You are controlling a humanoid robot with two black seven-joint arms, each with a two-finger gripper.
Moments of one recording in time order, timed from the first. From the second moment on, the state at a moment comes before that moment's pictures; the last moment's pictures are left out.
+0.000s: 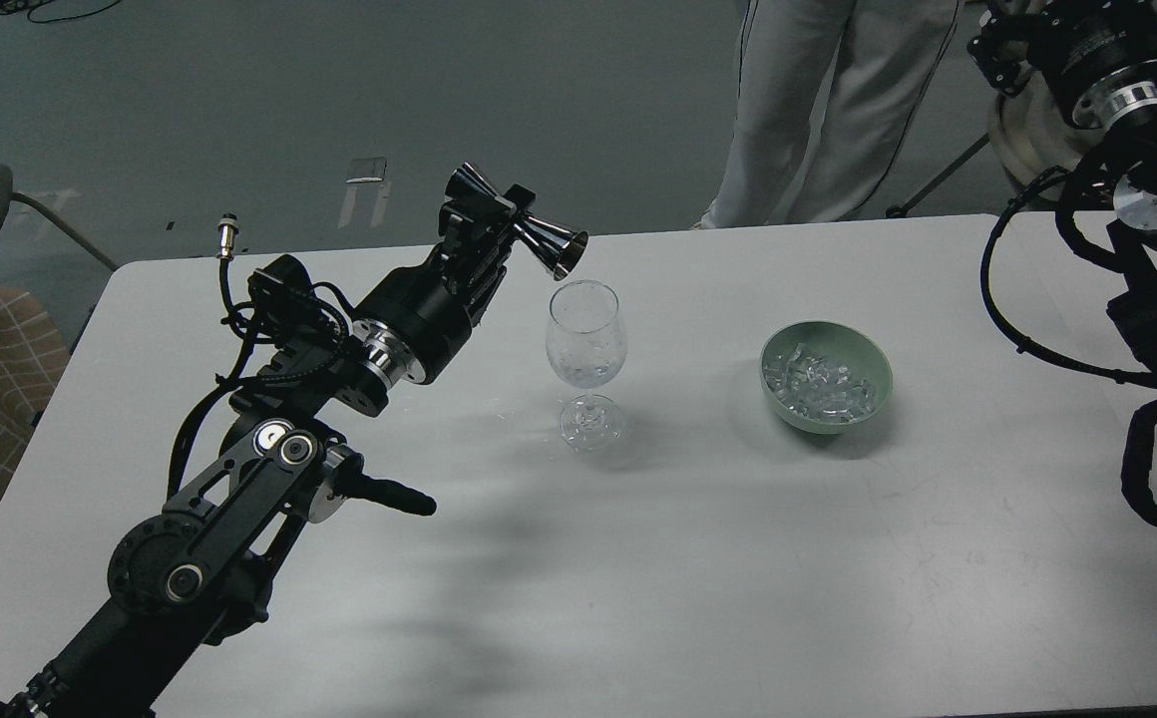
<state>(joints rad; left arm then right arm) -0.40 0.18 -1.04 -1.49 1.18 -0.01 0.07 1.00 -0.25 1.37 0.39 -0.40 0.39 0.12</state>
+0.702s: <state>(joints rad) -0.39 0.14 -1.16 -1.53 0.85 0.00 0.09 1.00 -0.25 1.37 0.39 -0.40 0.39 0.11</state>
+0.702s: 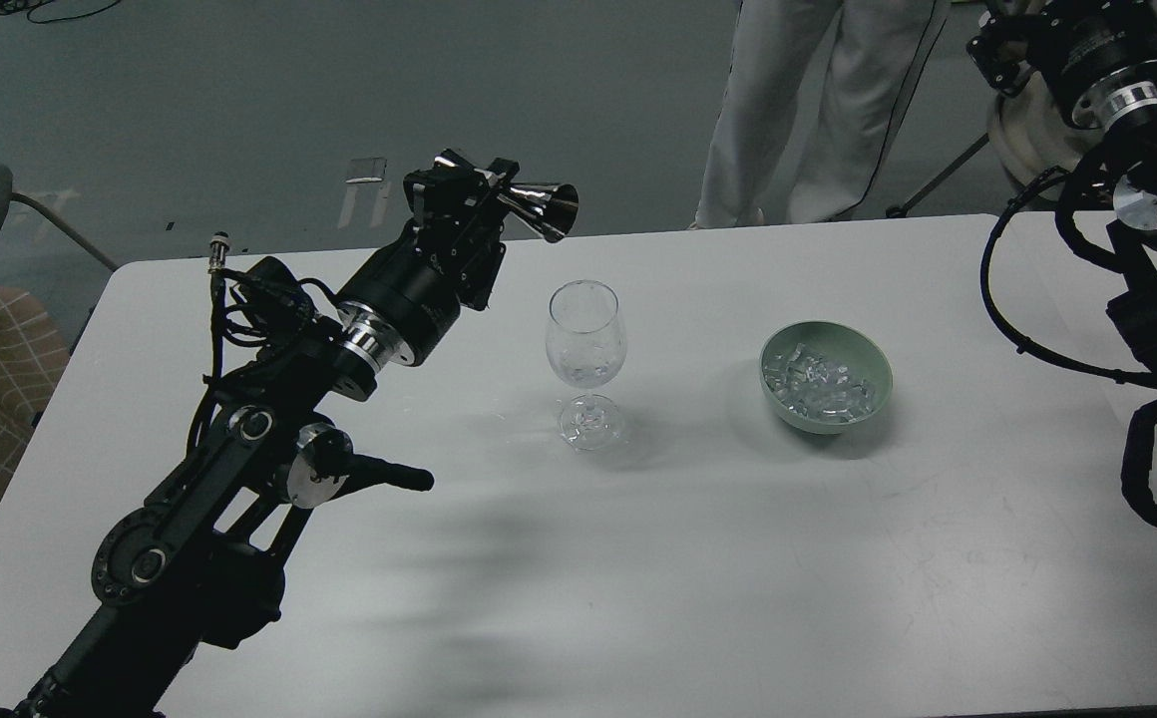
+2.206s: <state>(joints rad) -0.42 0.11 -1.57 -0.77 0.02 -0.07 0.08 1.00 -0.25 1.26 0.39 -0.40 0.37 0.11</state>
